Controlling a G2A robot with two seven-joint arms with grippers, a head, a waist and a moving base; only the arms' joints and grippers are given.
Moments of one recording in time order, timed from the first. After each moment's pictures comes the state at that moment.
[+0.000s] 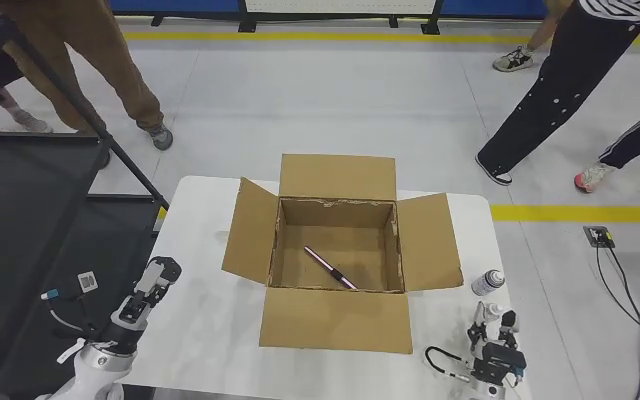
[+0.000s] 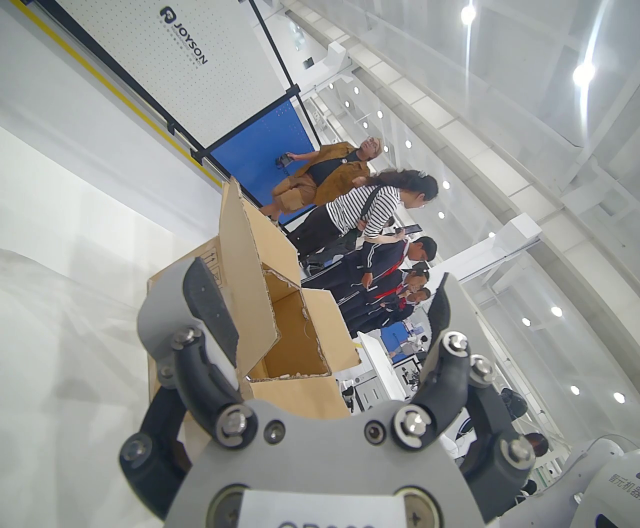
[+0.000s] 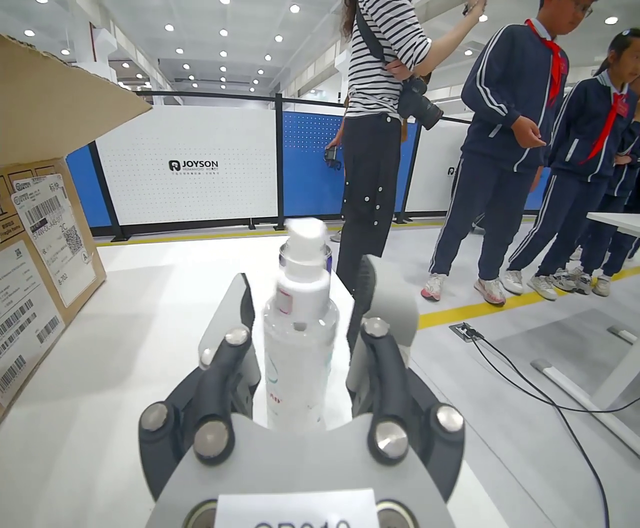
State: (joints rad) left arm 1.53 -1.27 -1.88 -1.84 -0.10 -0.51 -0.51; right arm -1.31 -1.39 1.45 -0.94 -1.15 0.21 -1.10
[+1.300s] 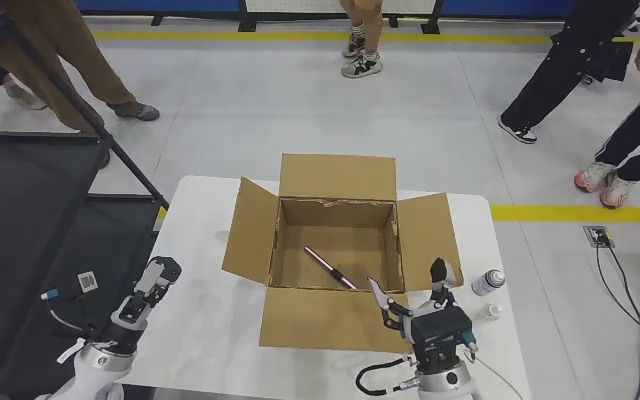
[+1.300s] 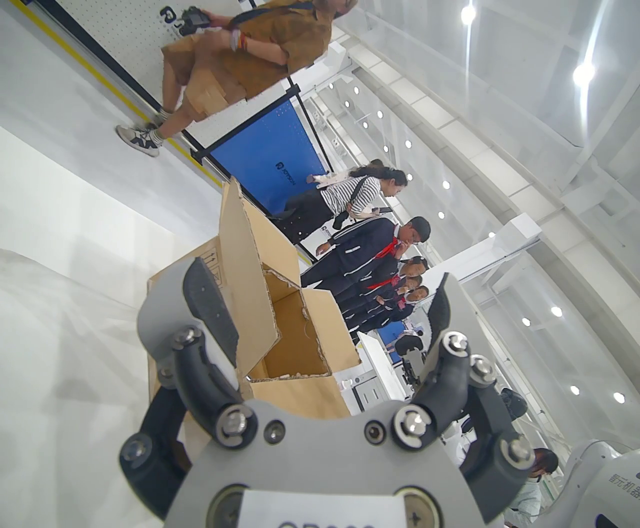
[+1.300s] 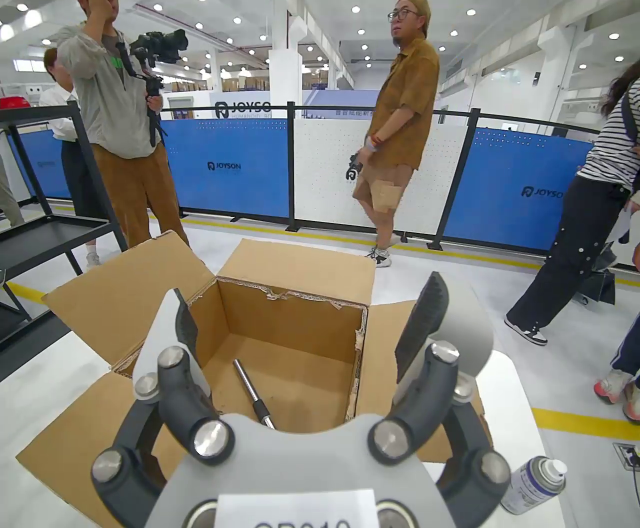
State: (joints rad) left arm 1.53 -1.27 -1.88 -1.84 -0.10 -0.51 -0.51; right arm -1.59 -1.38 1.21 -2.13 -1.61 0.15 -0.12
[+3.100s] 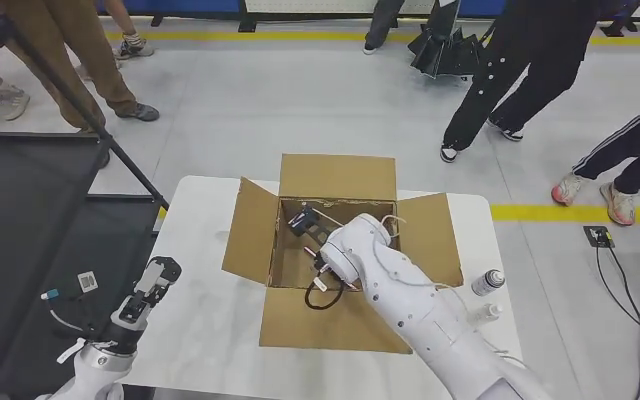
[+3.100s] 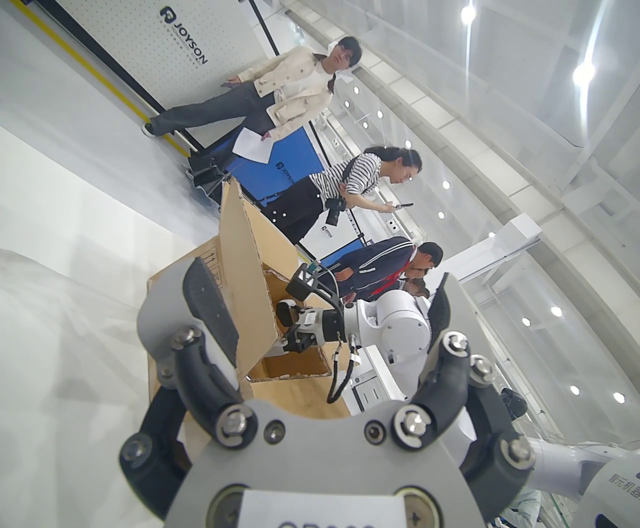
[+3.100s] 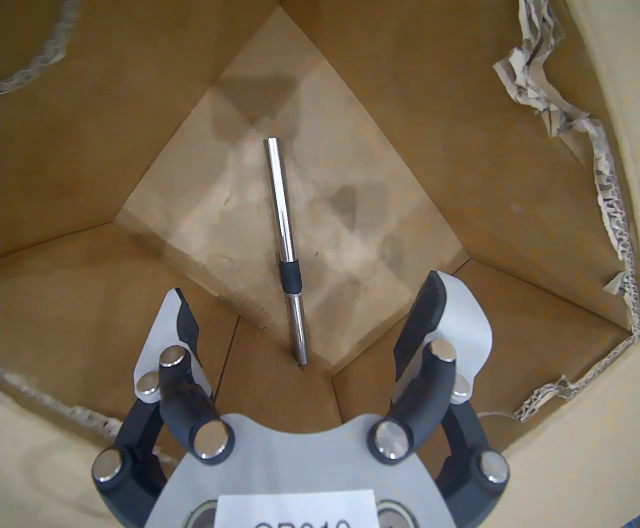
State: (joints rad) left arm 1.53 -1.27 -1.88 -1.84 -0.10 -0.51 -0.51; right arm -0.39 -1.61 0.78 -1.00 -1.21 -0.05 1.24
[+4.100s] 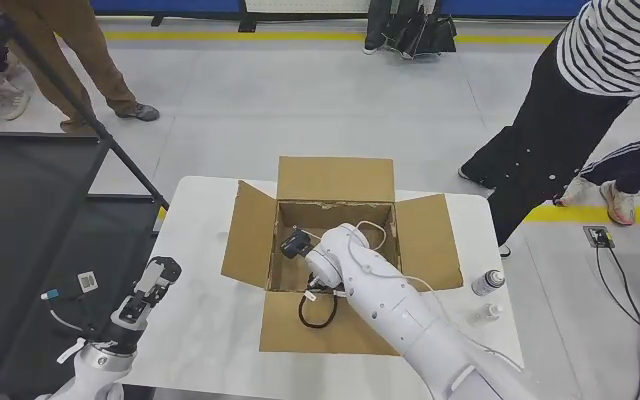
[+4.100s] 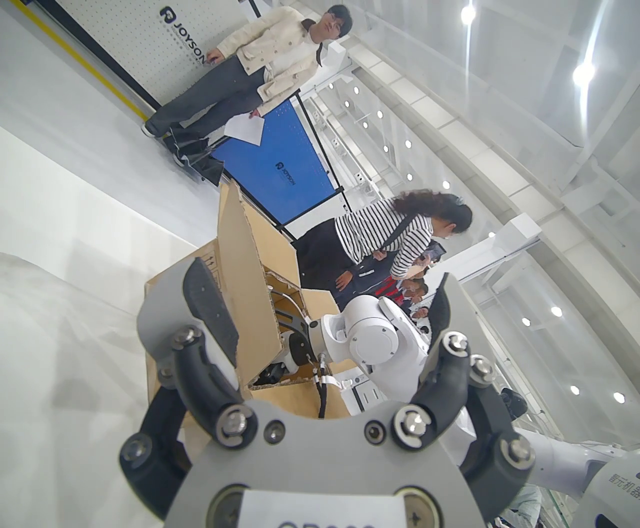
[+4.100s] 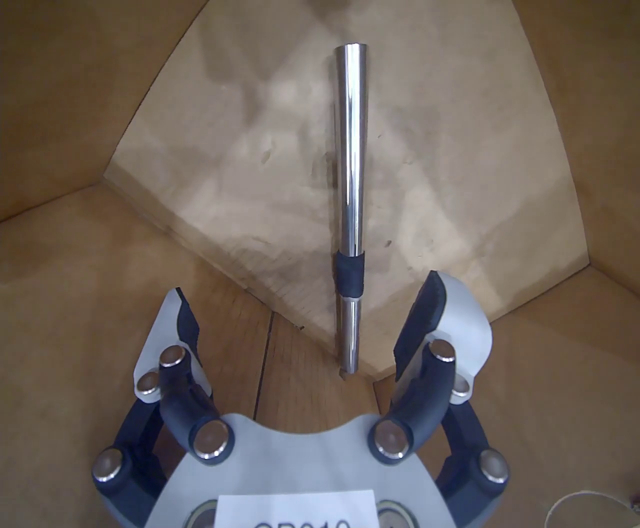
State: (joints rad) left arm 1.53 -1.27 -1.88 -1.84 -0.10 -0.51 -0.51; right arm -0.33 -1.72 0.67 -0.72 -1.11 -0.08 1.21
